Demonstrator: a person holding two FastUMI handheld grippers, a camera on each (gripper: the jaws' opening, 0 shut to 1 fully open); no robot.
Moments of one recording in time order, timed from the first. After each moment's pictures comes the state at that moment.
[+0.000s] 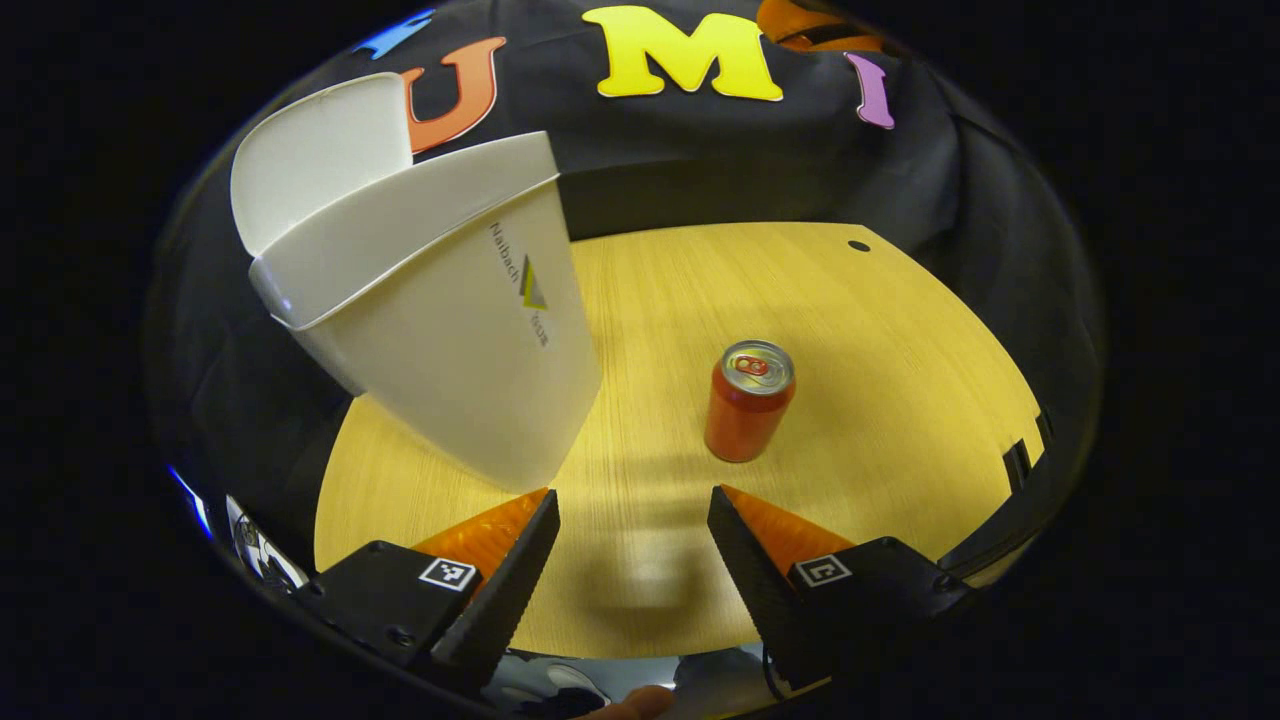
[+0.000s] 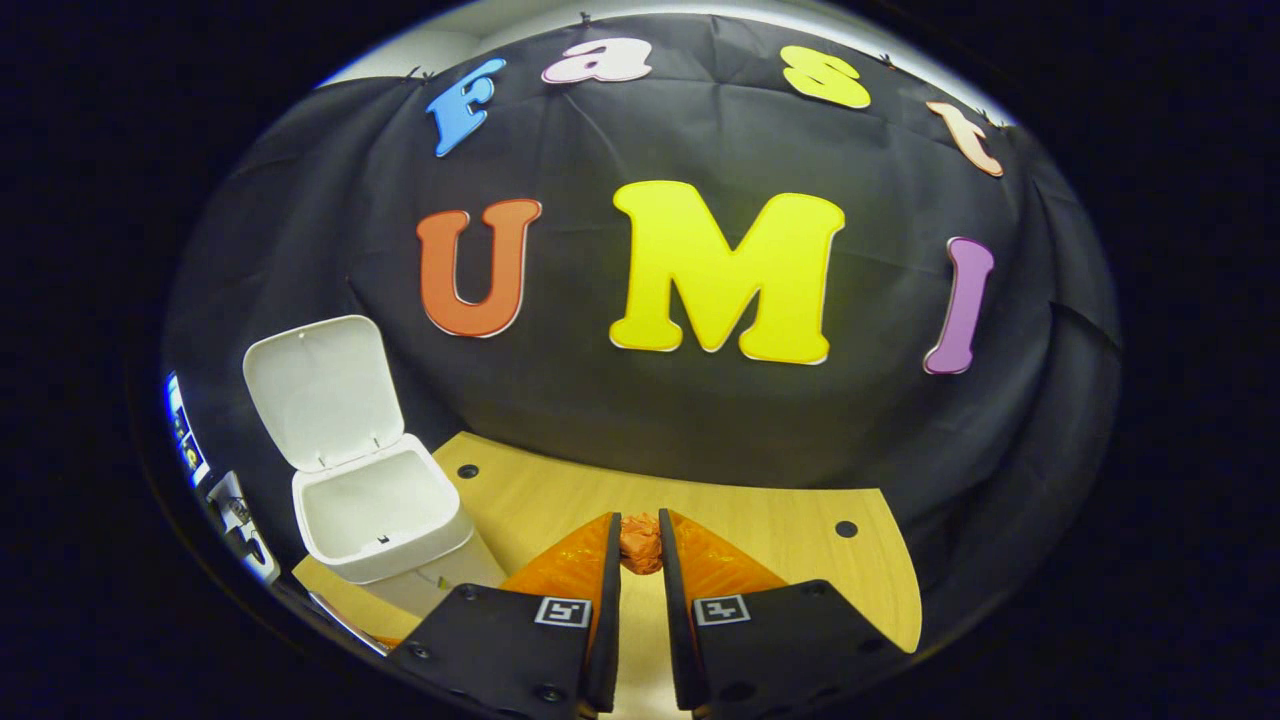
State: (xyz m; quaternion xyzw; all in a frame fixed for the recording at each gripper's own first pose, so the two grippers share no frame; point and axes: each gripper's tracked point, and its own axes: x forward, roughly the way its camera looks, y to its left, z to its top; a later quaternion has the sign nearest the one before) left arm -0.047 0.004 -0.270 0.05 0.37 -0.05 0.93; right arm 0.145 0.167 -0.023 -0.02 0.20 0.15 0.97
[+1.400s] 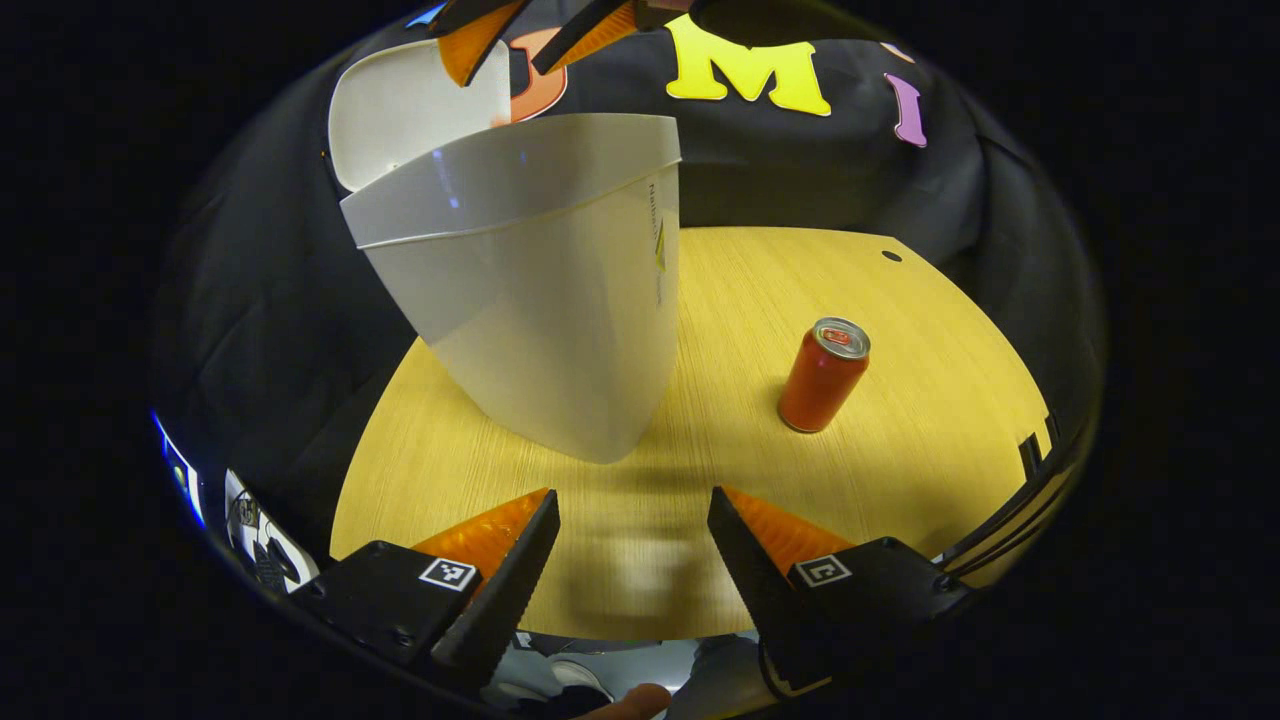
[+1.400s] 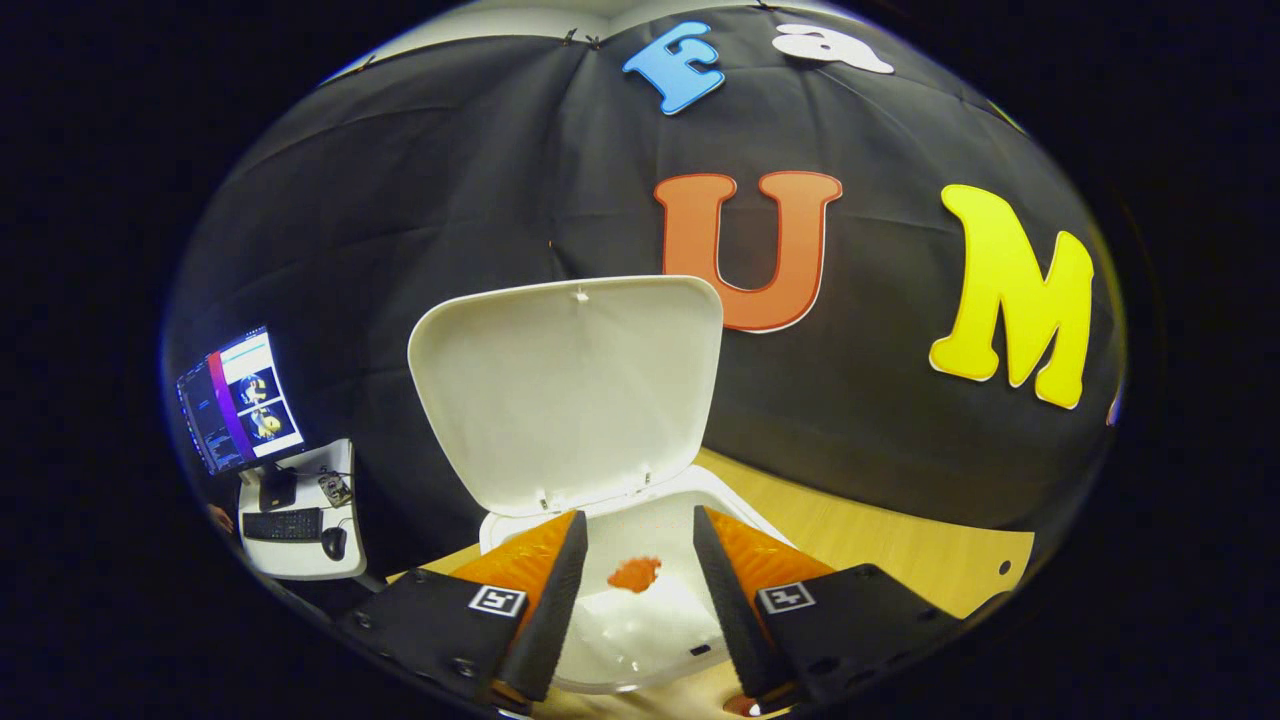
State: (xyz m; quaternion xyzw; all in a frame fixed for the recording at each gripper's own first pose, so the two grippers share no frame) left arm -0.072 0.070 -0.281 0.03 0.37 -0.03 0.93; right arm 0.099 0.441 -0.047 -0.04 0.21 0.38 0.90
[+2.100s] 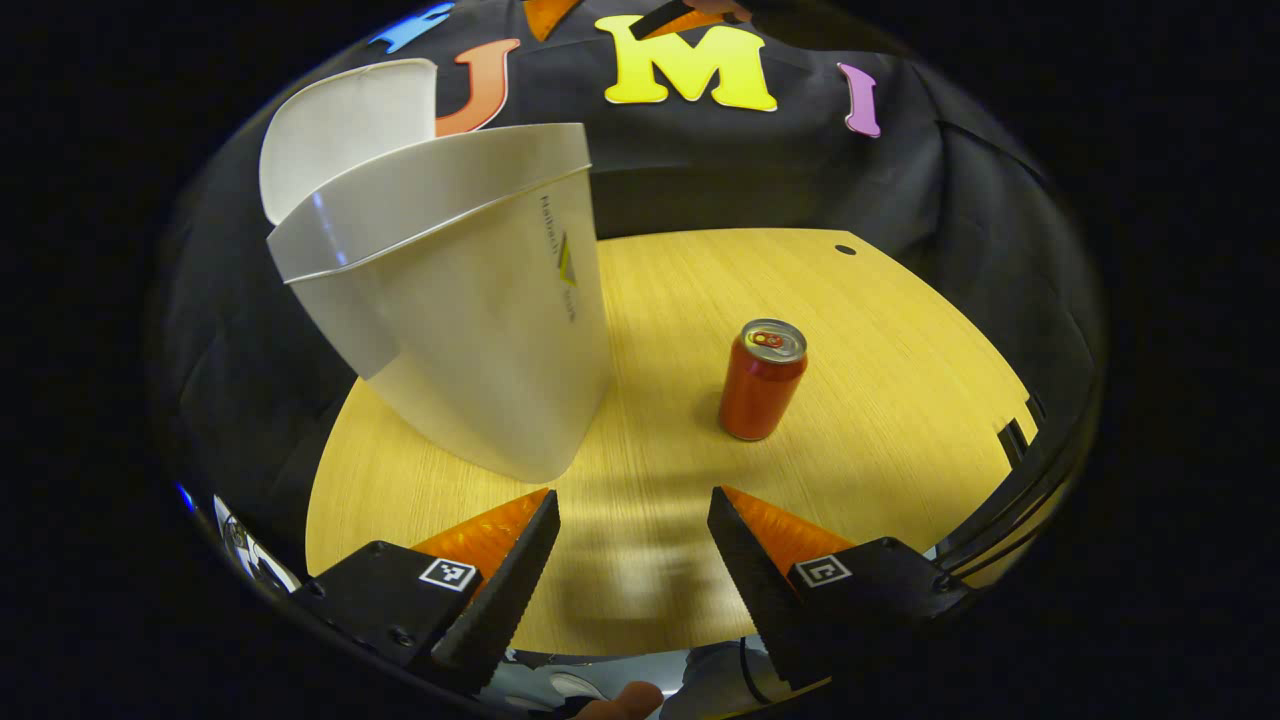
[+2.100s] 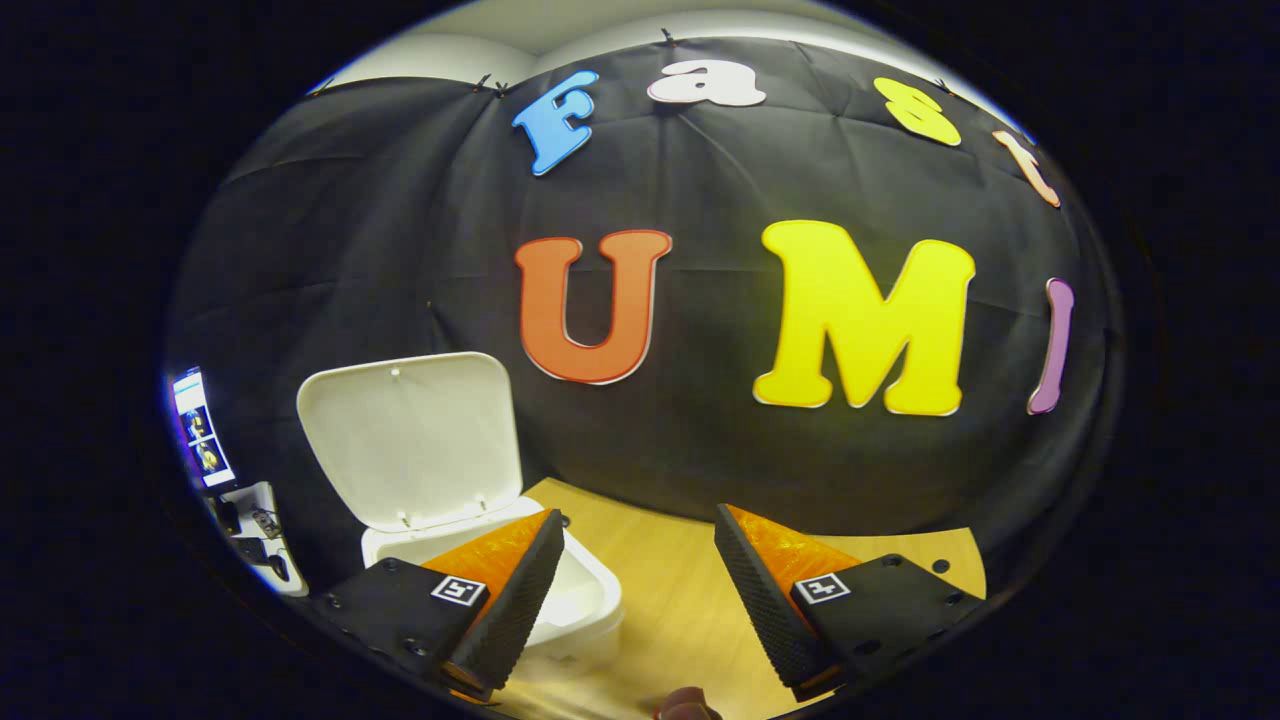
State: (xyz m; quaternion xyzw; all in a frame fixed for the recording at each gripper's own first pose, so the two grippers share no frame) left arm -0.059 0.013 -0.283 0.05 0.35 -0.10 0.93; right arm 0.157 0.278 -0.008 -0.01 0.12 0.20 0.97
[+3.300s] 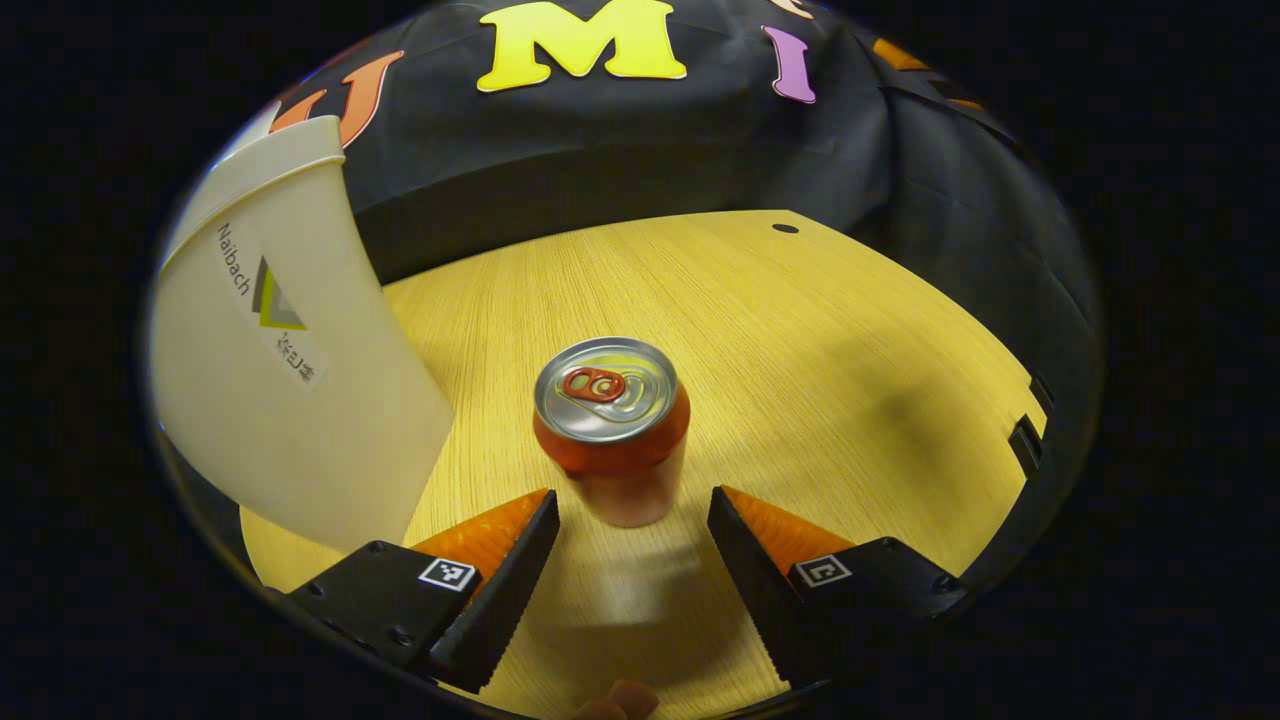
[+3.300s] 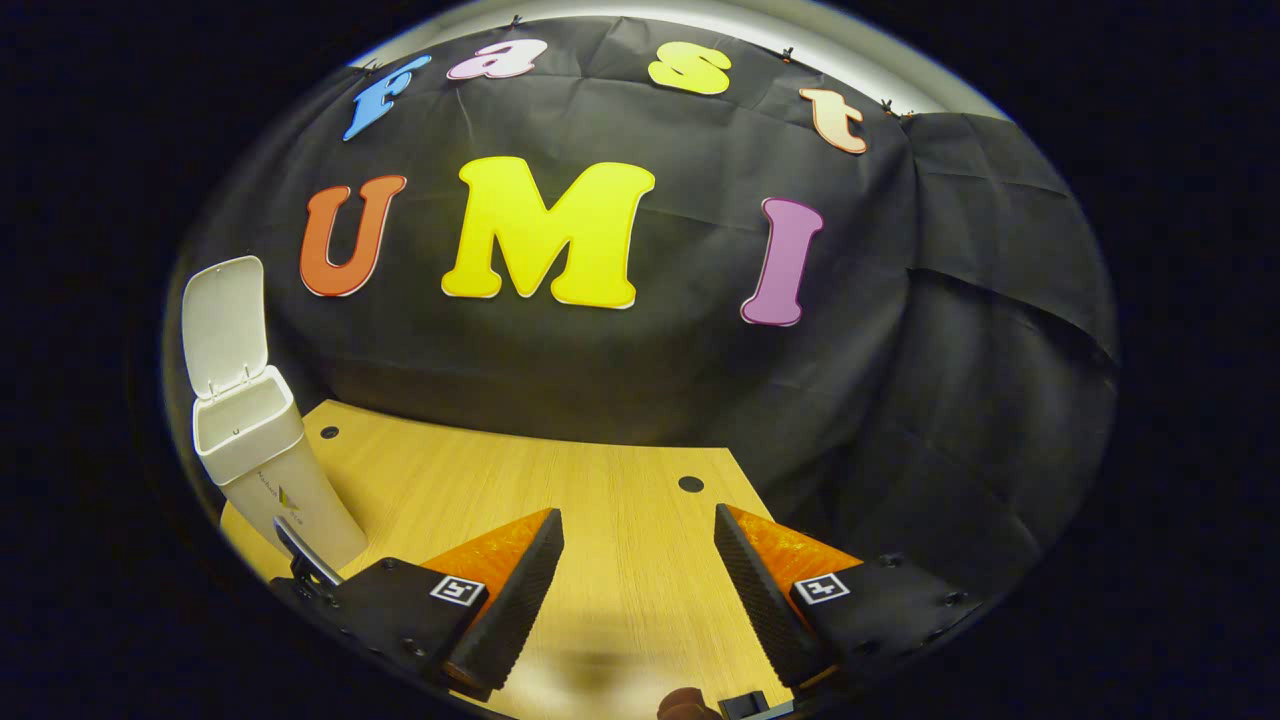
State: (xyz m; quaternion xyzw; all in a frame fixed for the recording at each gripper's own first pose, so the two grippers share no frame) left arm 0.023 -0.103 -0.343 0.07 0.34 -0.17 0.92; right arm 0.081 -0.053 -0.098 -0.04 0.20 -0.06 0.98
